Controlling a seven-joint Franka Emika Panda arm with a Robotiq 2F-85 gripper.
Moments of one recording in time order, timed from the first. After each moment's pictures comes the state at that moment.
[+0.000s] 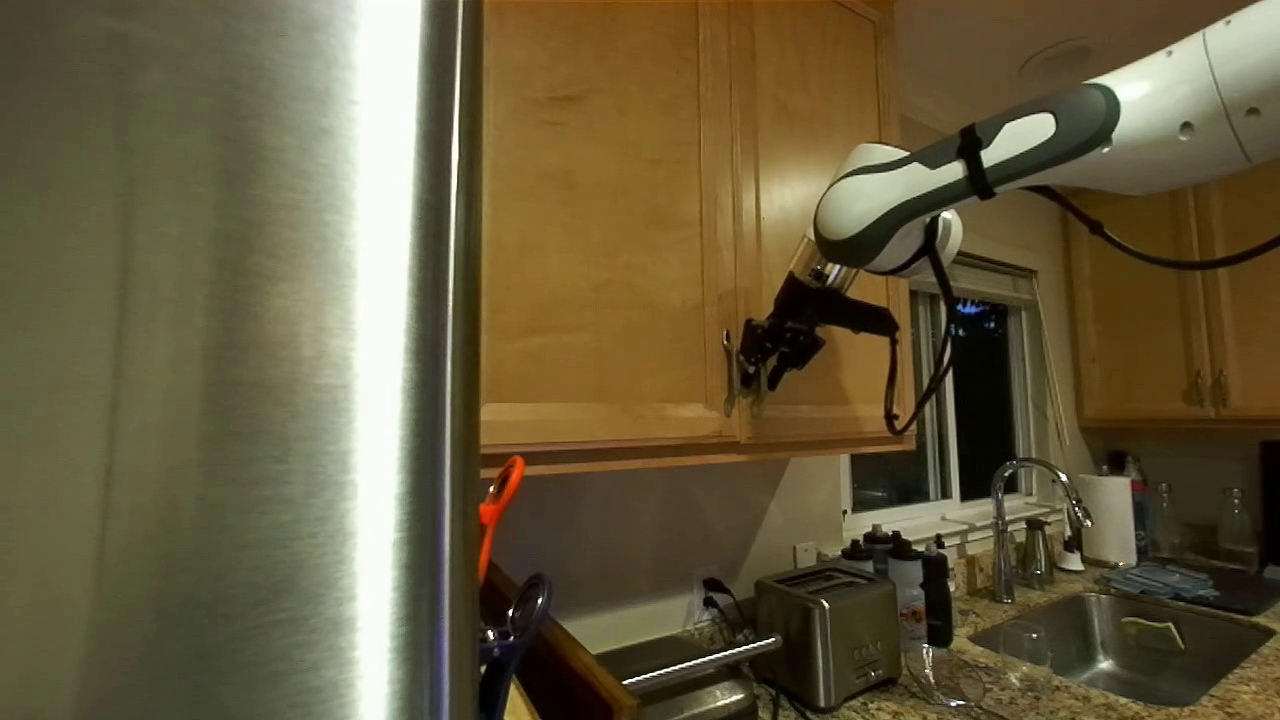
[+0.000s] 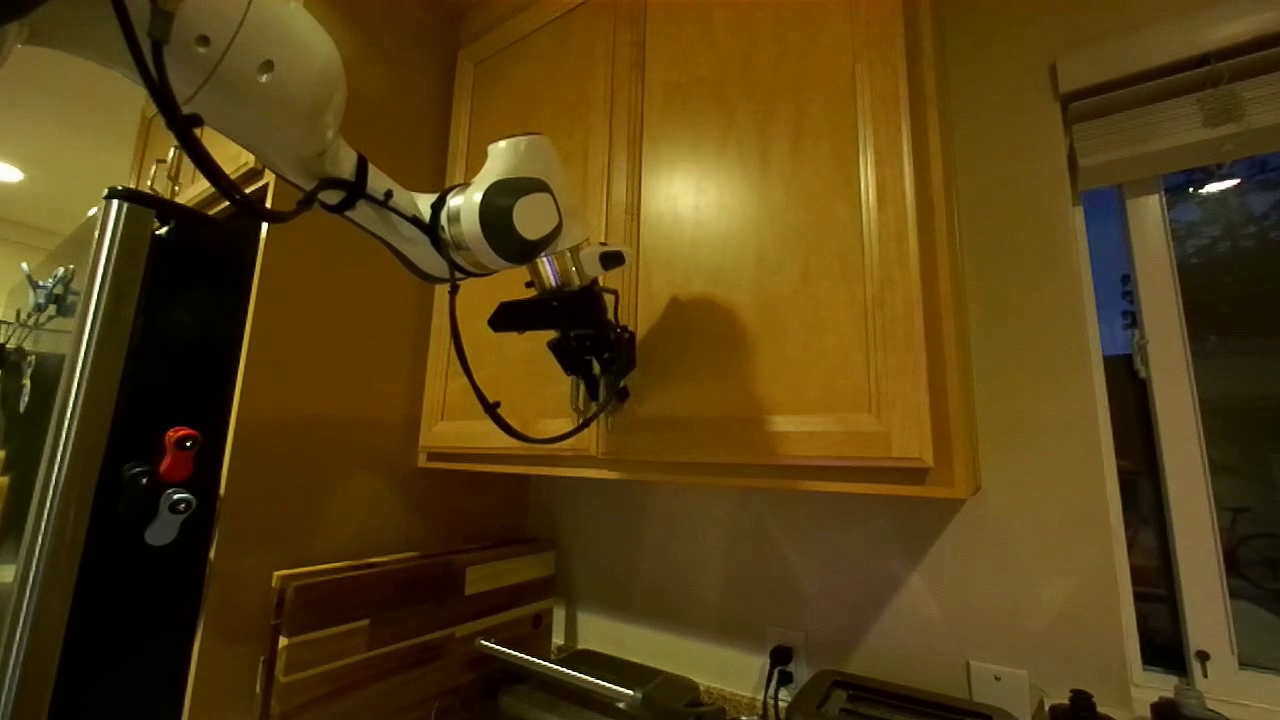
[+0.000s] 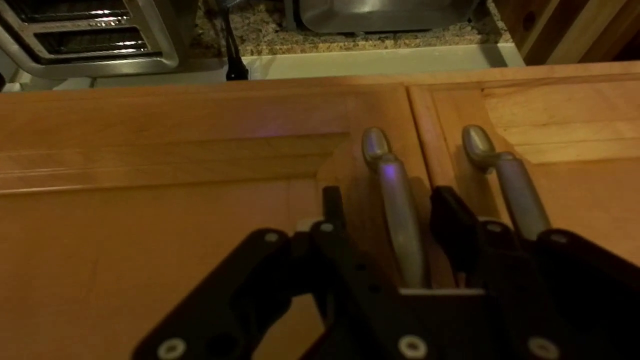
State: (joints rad) arm -0.06 -0.21 -0.03 -1.88 0.03 2.38 0.06
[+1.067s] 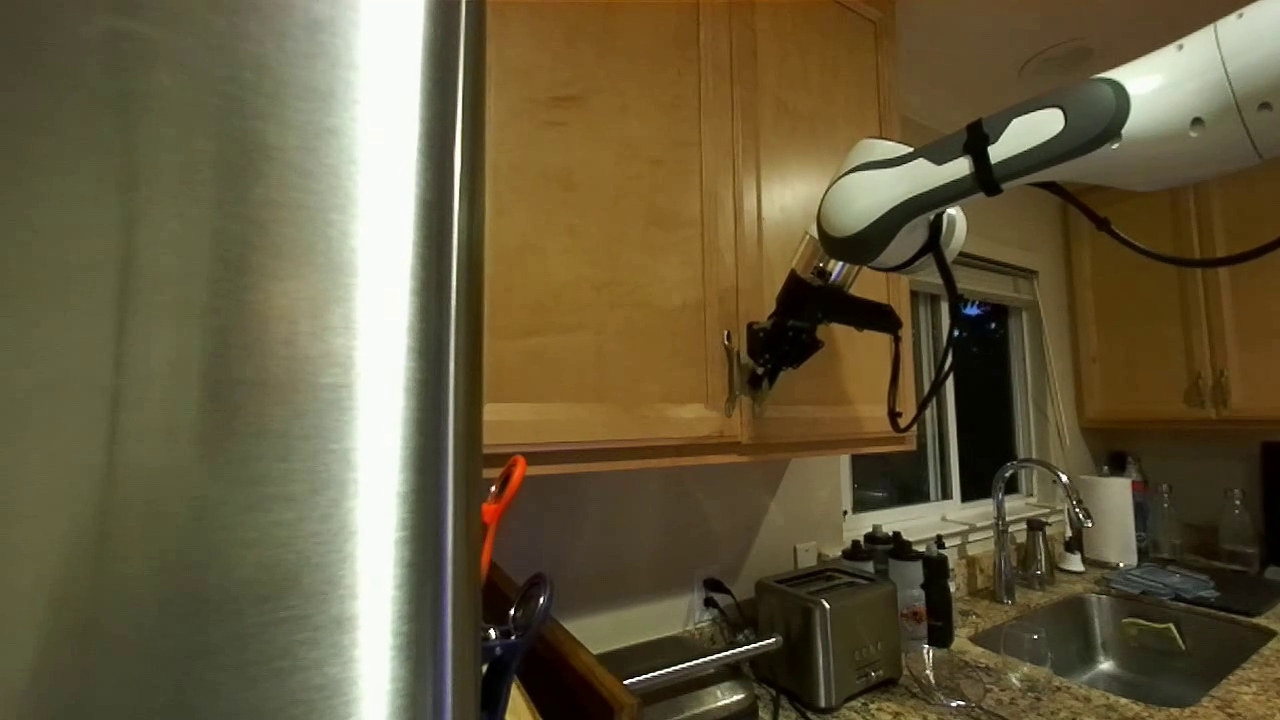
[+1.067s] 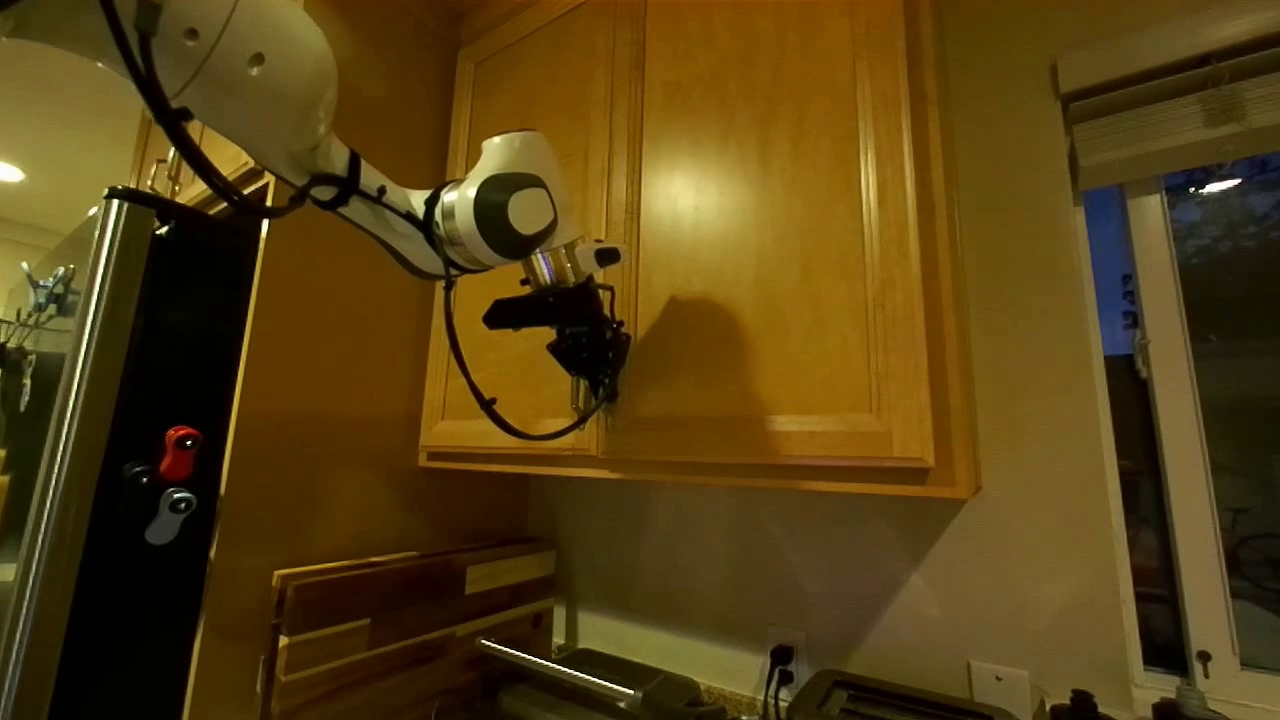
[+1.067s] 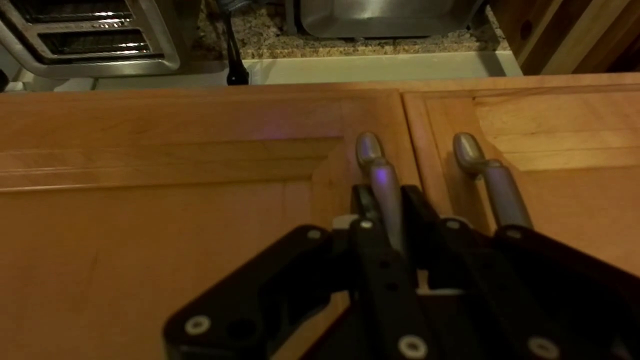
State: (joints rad) arm -0.06 -0.23 -0.03 -1.89 0.02 2.37 0.06
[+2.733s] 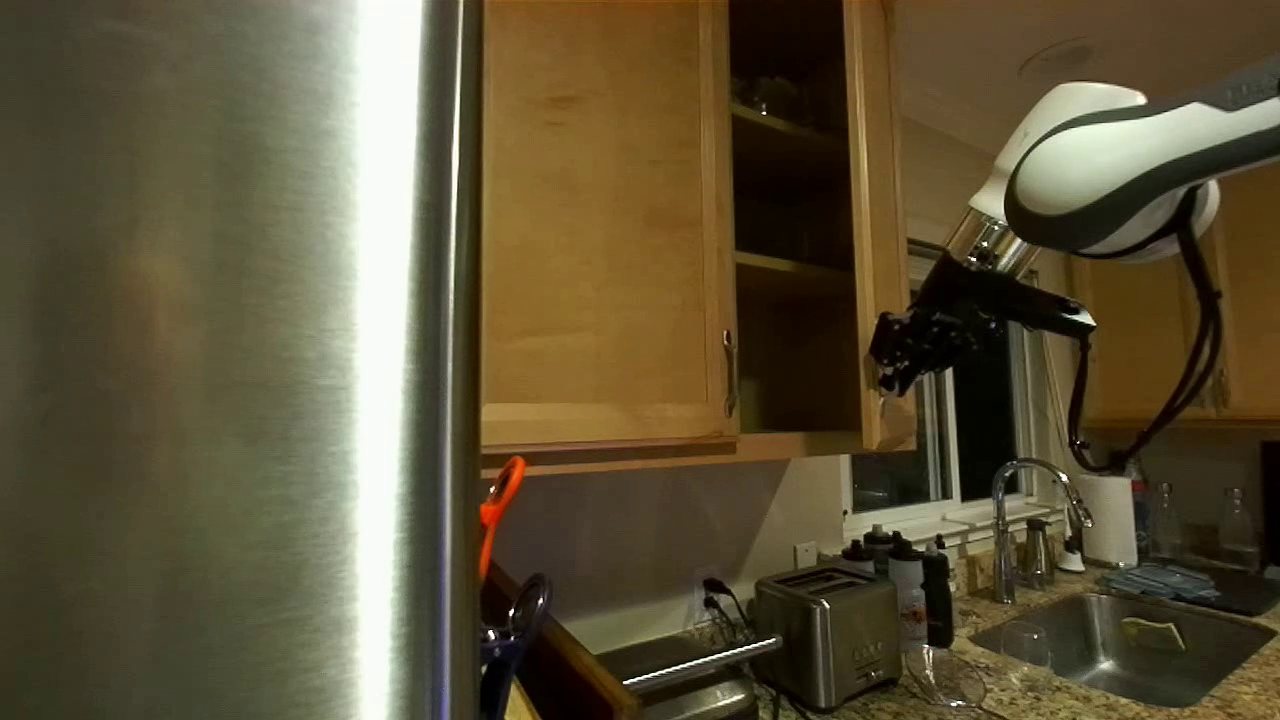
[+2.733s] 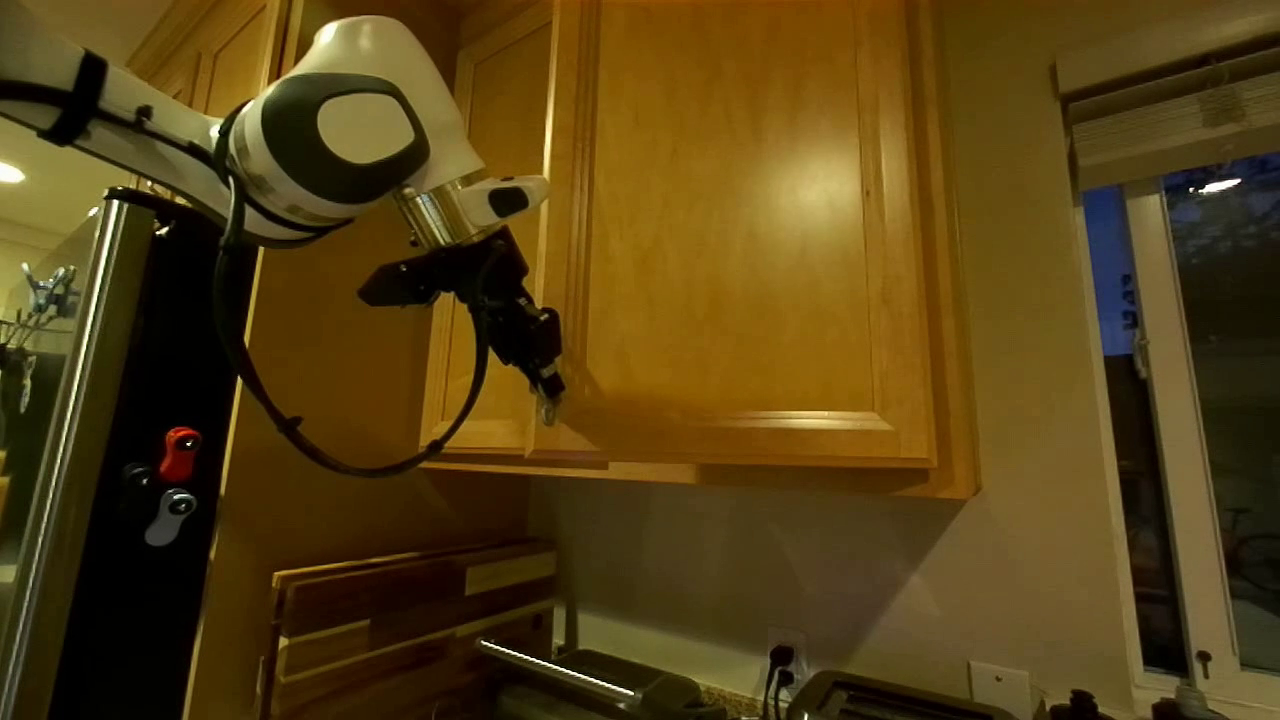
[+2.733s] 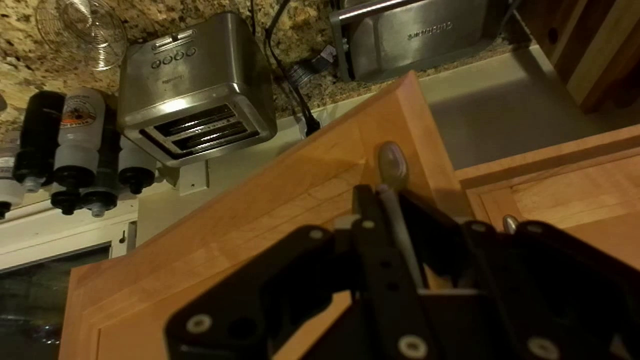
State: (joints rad) arm -0.18 -0.81 -0.02 -2.43 0.01 2.38 0.24
